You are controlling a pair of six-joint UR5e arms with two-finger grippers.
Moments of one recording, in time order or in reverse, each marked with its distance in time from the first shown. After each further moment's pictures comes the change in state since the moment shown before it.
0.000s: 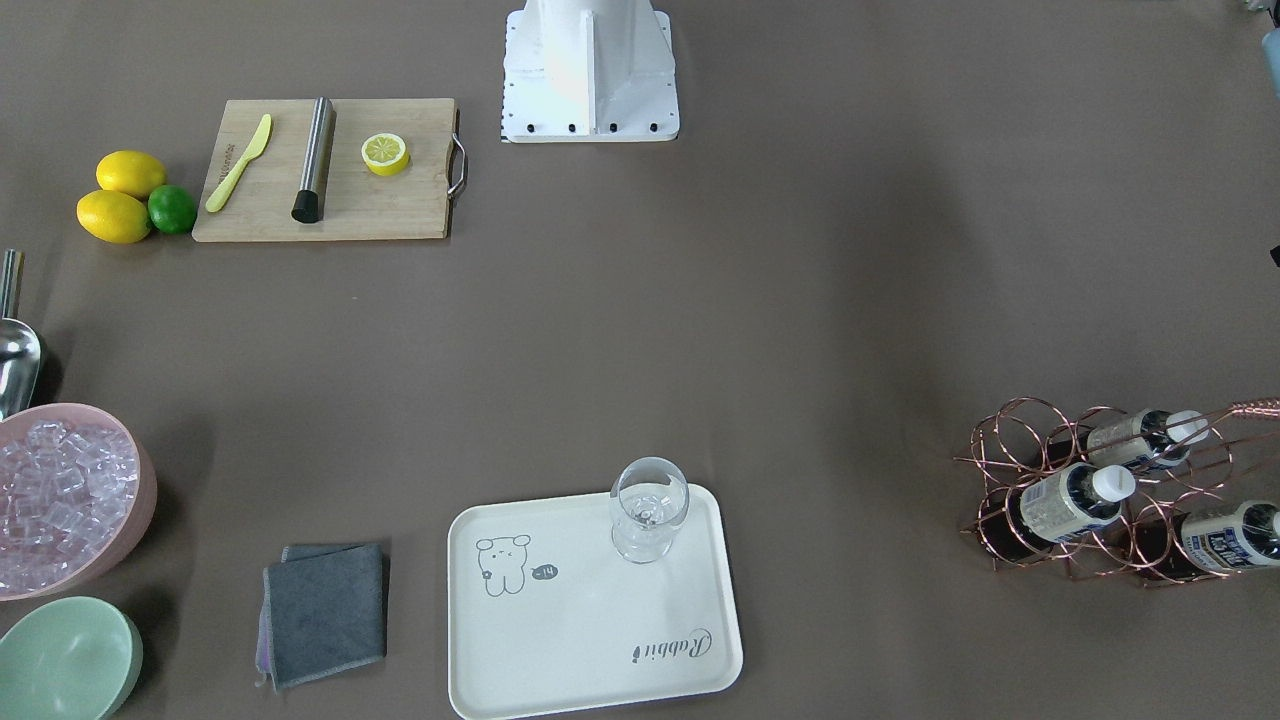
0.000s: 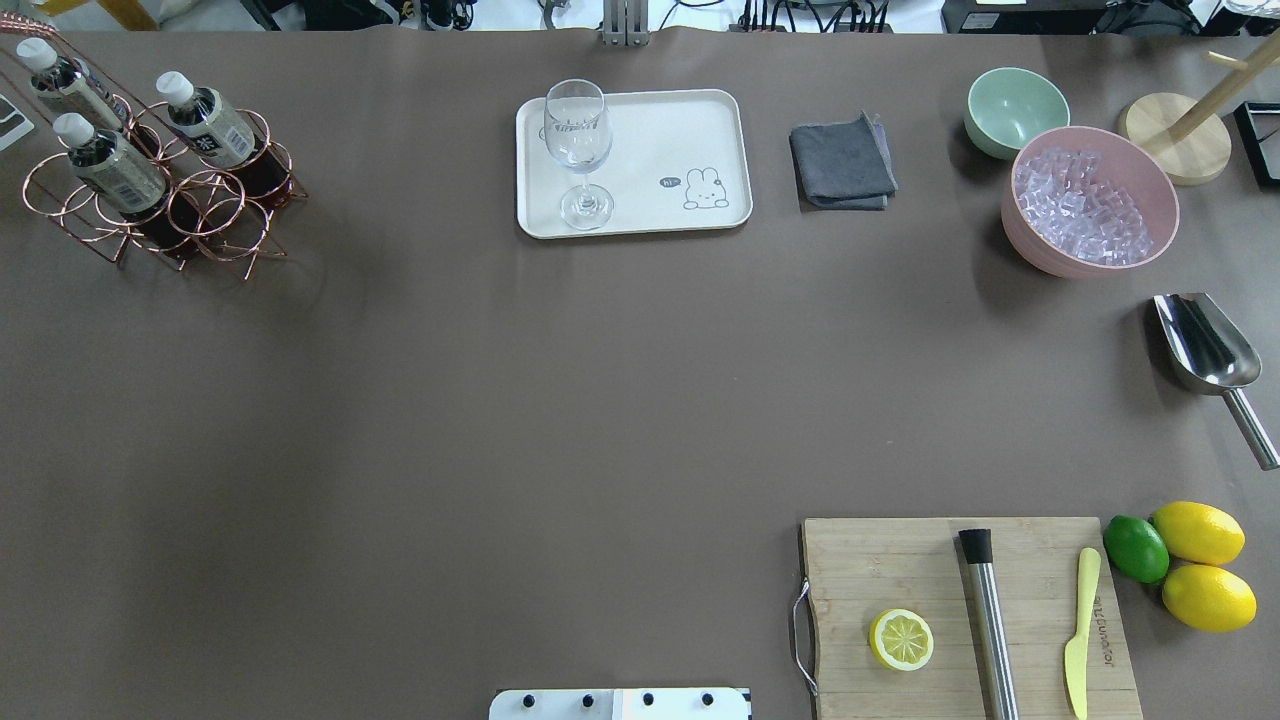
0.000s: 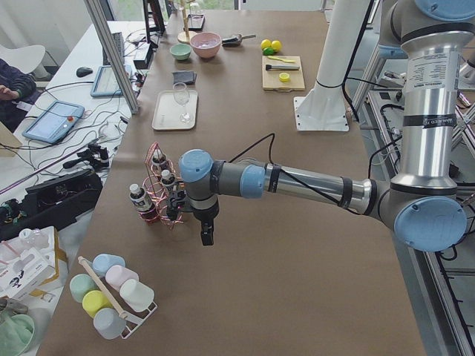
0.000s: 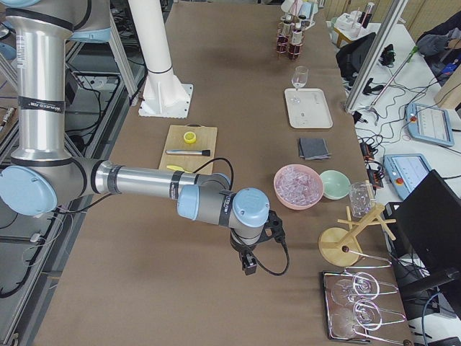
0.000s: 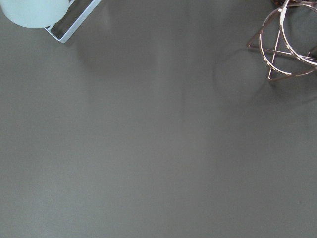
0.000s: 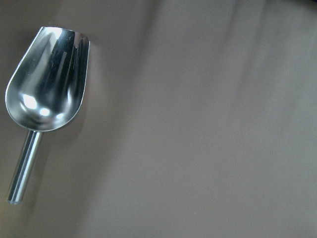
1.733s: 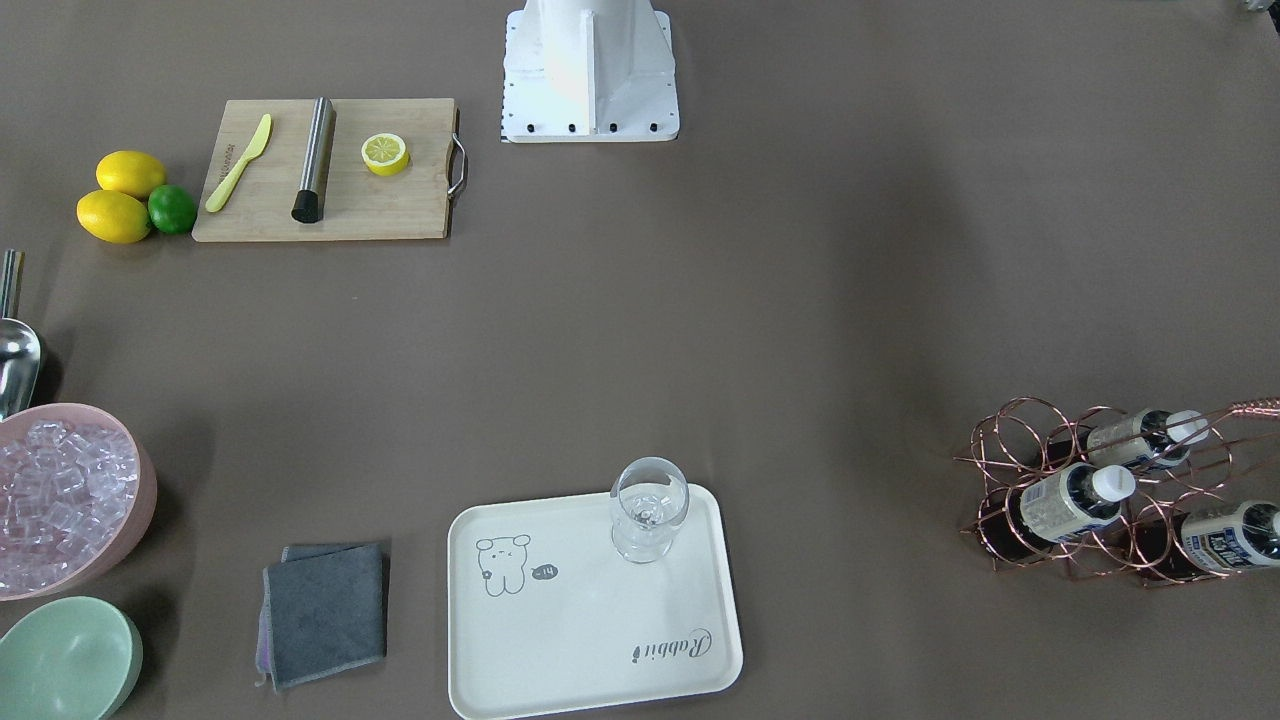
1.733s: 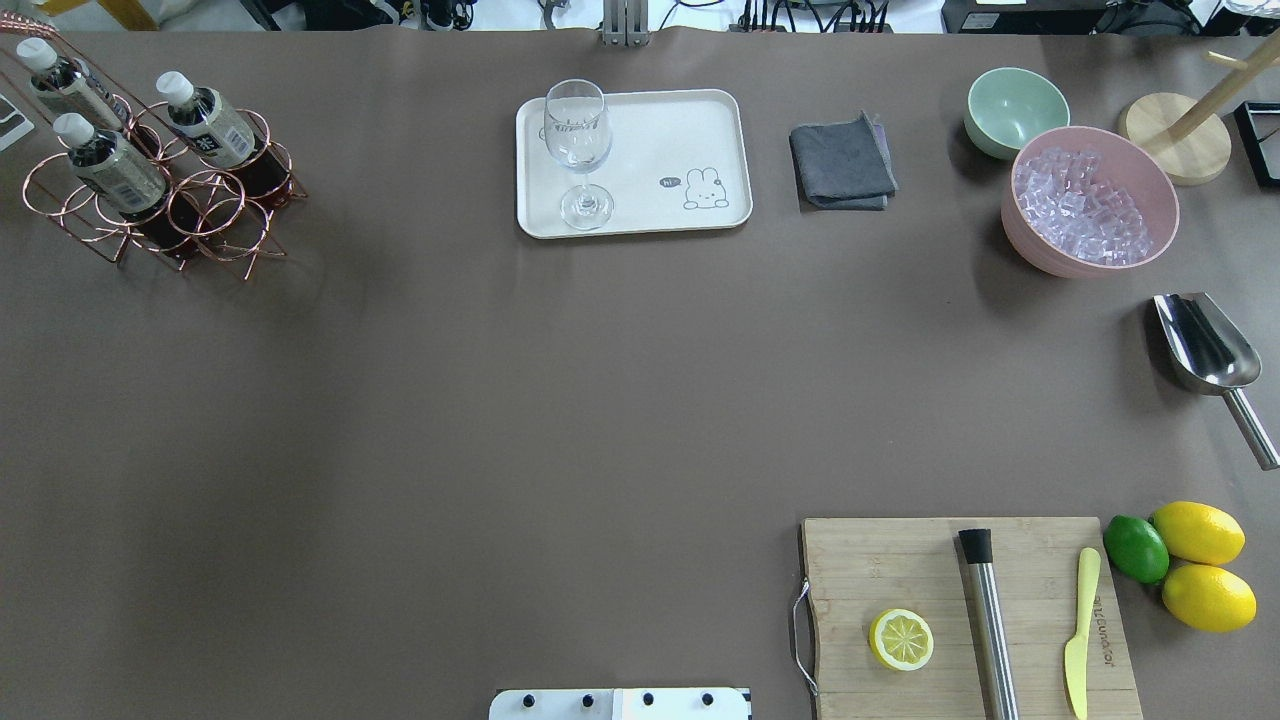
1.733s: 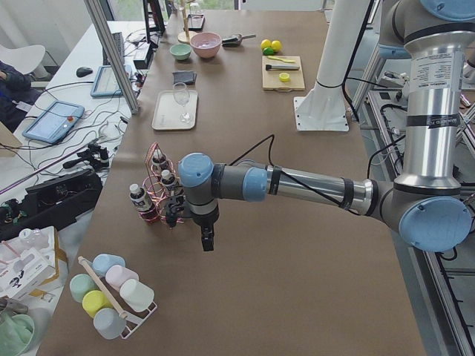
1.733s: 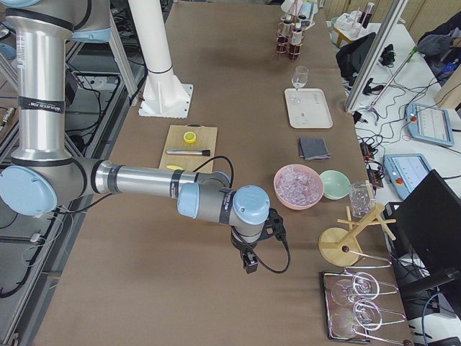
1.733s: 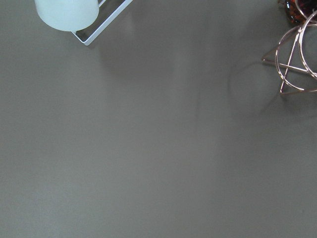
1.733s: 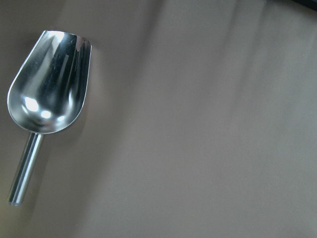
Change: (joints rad) left arm -0.046 -0.005 0.002 0.023 -0.004 -0.006; right arm 0.000 0.001 0.012 0.001 -0.003 0.002
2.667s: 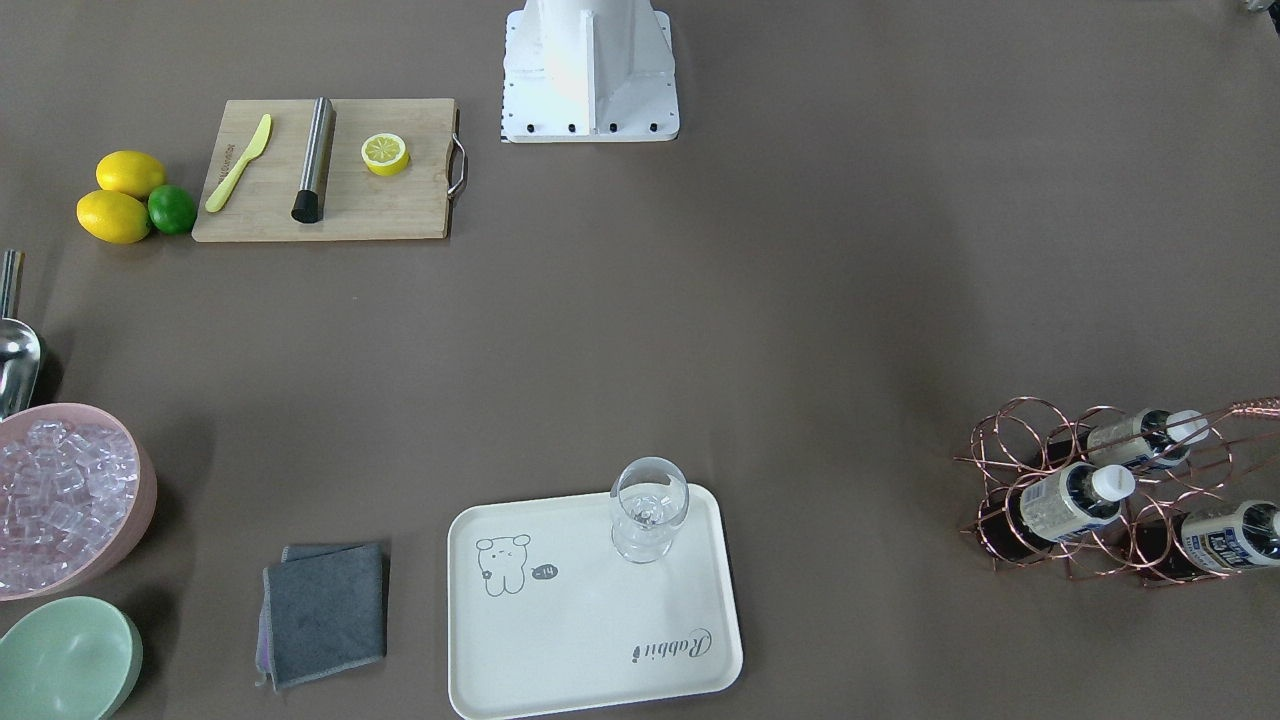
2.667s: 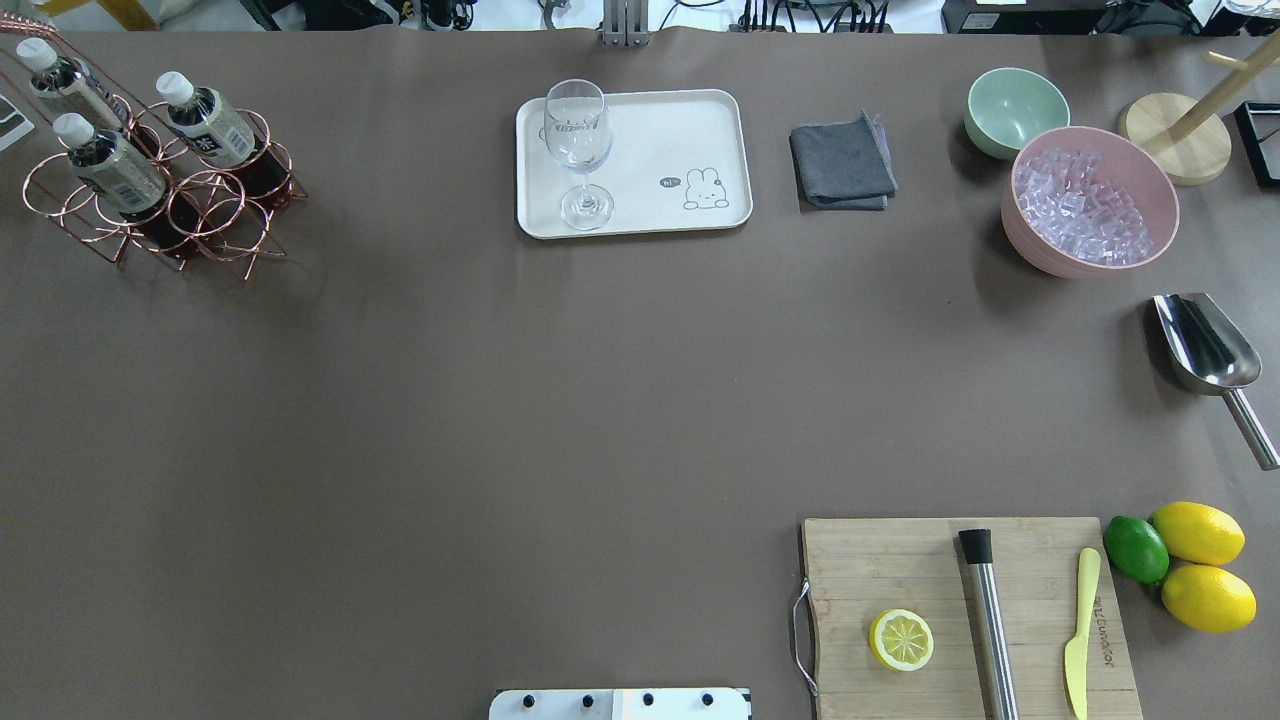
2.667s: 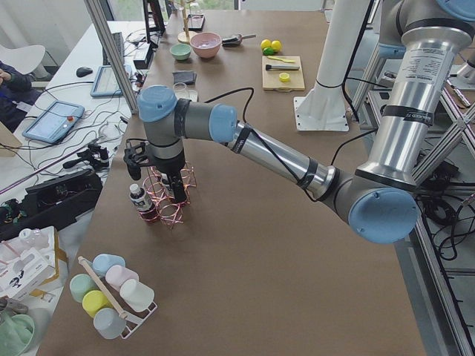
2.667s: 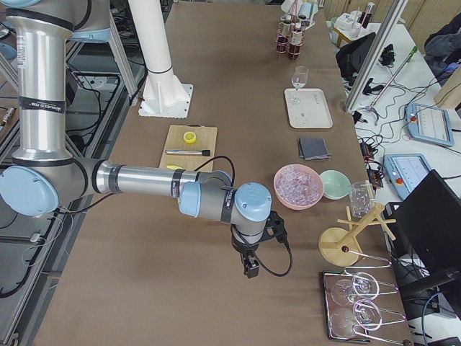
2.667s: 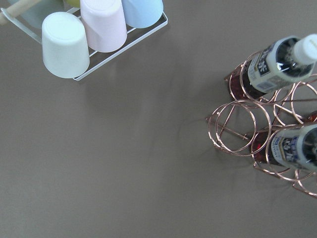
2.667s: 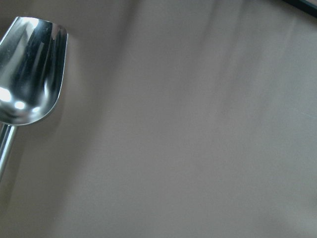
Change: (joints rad) left arm -0.086 -0.293 -0.031 0.274 -0.058 -0.293; right arm -0.002 0.006 0.000 0.001 -0.078 -0.001
